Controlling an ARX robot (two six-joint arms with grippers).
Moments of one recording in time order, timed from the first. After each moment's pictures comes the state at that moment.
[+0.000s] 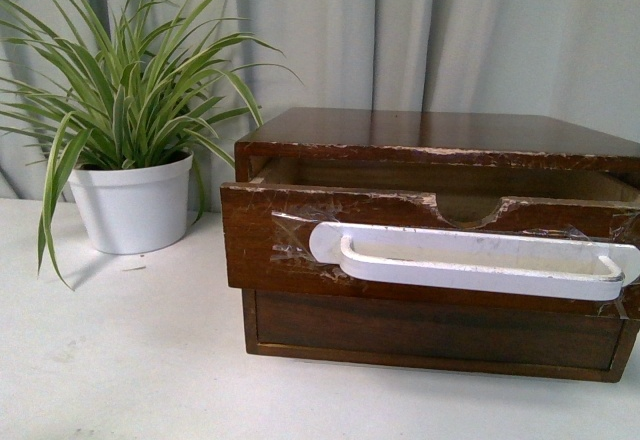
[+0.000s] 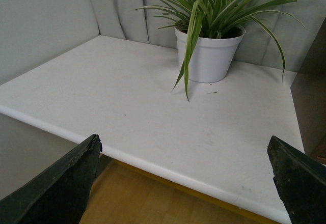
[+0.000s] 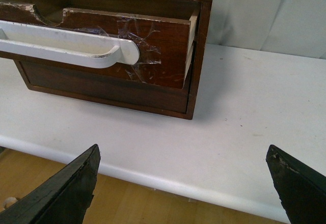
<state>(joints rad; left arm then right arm) -0.19 0.34 0.27 0.00 -0.47 -0.03 -0.27 0.19 0.18 -0.17 -0.43 -0.11</state>
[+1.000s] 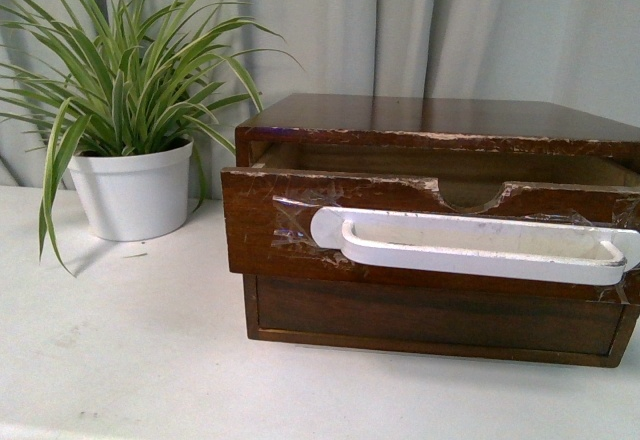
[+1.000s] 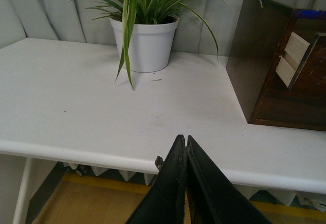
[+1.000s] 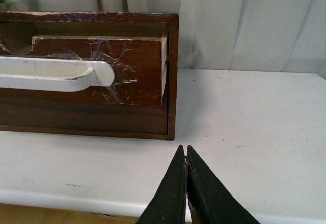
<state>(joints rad) 0.00 0.05 0.05 -0.01 0.00 -0.01 0.00 0.00 0.01 0.00 0.00 -0.01</state>
